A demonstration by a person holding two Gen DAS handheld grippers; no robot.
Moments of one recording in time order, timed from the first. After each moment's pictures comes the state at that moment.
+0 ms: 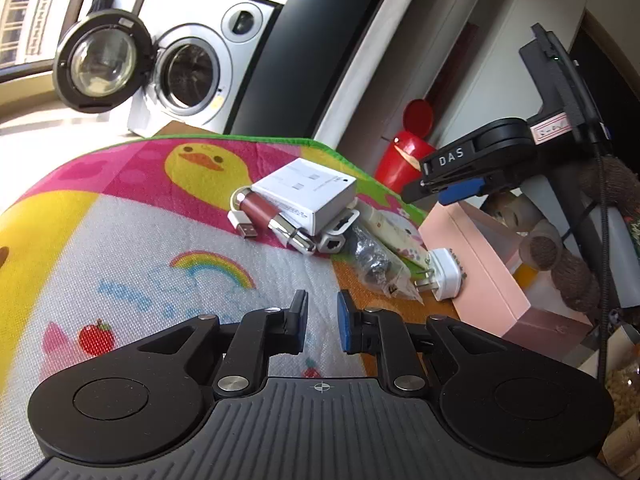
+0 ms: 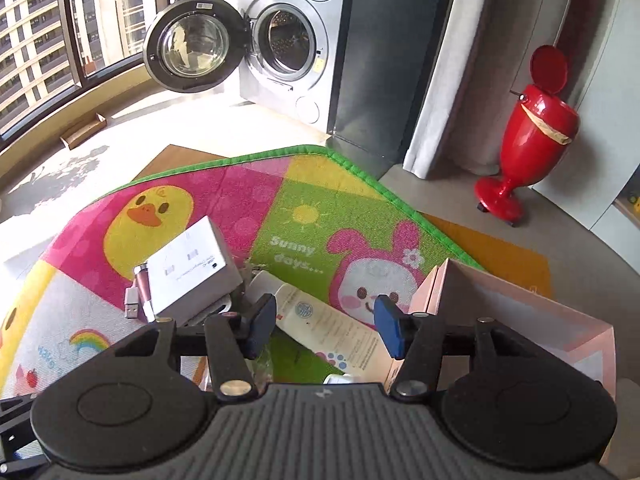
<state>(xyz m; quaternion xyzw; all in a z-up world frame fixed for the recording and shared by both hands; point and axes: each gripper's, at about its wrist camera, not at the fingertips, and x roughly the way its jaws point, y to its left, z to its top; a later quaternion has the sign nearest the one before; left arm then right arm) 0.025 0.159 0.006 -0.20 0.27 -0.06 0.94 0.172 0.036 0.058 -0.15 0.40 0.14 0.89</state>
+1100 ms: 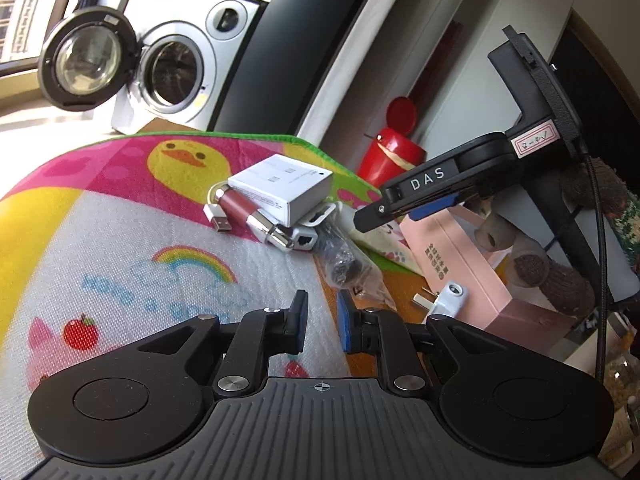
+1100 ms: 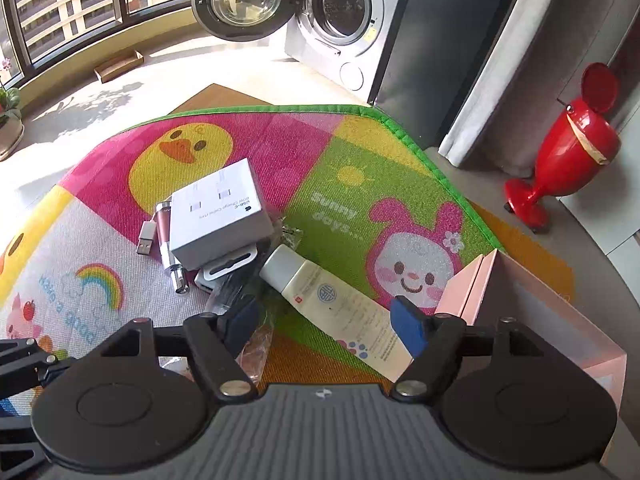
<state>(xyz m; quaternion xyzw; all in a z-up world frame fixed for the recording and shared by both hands) 0.022 0.155 0.005 -0.20 0.27 -0.08 0.94 0.167 0.051 0.045 -0.20 0.45 0.23 0.84</state>
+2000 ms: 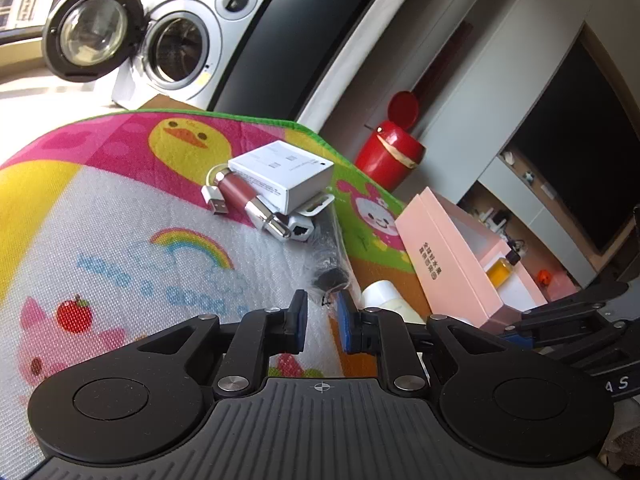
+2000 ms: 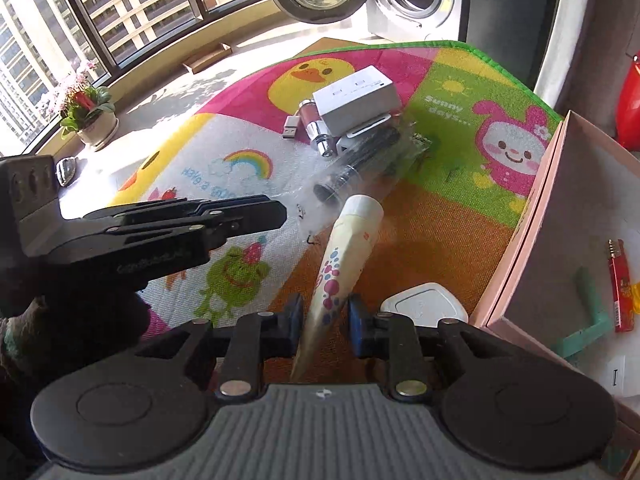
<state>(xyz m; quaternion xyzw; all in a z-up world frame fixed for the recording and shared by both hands) 0.027 0.163 0.004 -0.25 0.30 -0.09 0.92 0.041 -0.003 0.042 -0.12 0.47 0.36 0.80</state>
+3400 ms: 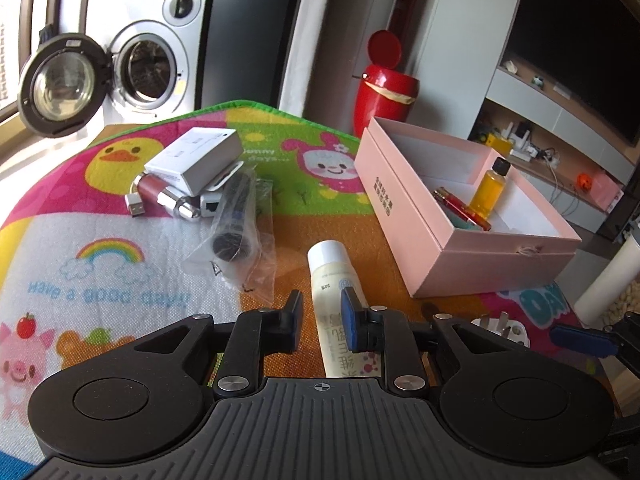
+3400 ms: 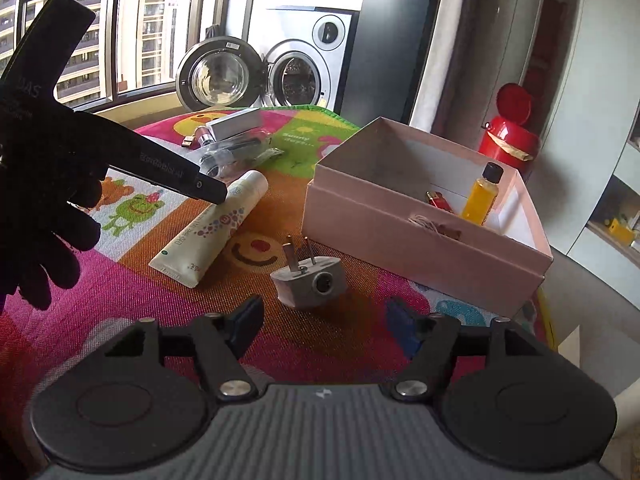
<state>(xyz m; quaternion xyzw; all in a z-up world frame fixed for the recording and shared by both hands) 0.029 0.058 0.024 -0.08 0.35 -0.08 0.93 -0.069 -0.115 -0.002 -0.14 0.29 0.19 0.93</state>
